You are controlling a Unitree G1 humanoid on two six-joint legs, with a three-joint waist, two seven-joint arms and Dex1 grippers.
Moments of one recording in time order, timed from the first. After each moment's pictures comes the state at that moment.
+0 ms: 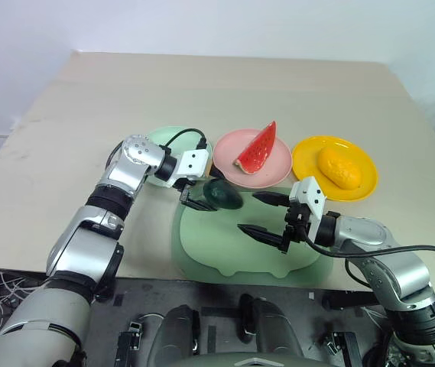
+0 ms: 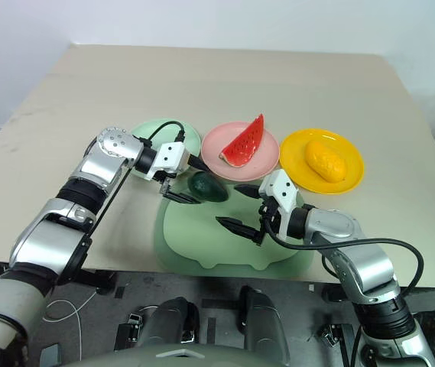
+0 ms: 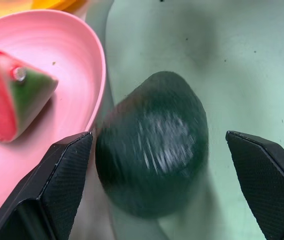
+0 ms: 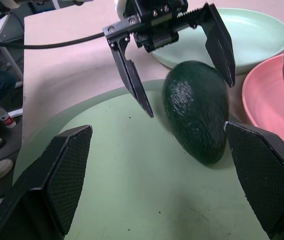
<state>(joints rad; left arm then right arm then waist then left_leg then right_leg) -1.01 0.41 -0.34 0.82 0.00 -0.28 -1.49 -0.18 -0.58 0.07 -0.43 0.52 0.56 0.79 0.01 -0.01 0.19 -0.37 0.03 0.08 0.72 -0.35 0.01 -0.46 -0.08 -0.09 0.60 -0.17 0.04</state>
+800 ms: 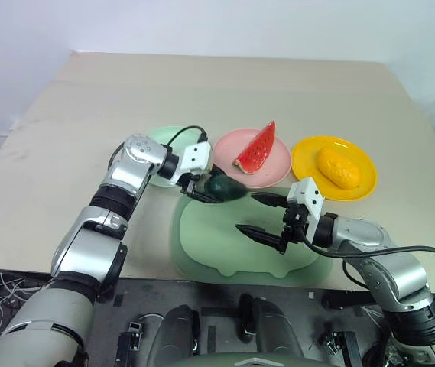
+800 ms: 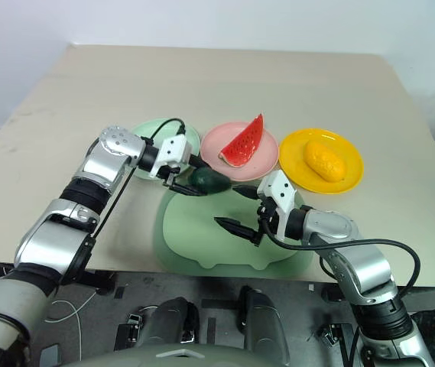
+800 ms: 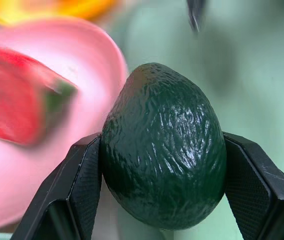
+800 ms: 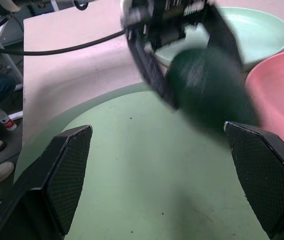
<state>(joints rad) -0.99 0.42 -0.22 0.69 -0.09 -0.05 -1.44 -0.18 -0.57 0.08 -0.43 0.52 0.56 0.78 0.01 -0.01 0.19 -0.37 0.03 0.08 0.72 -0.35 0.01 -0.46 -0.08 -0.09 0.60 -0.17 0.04</state>
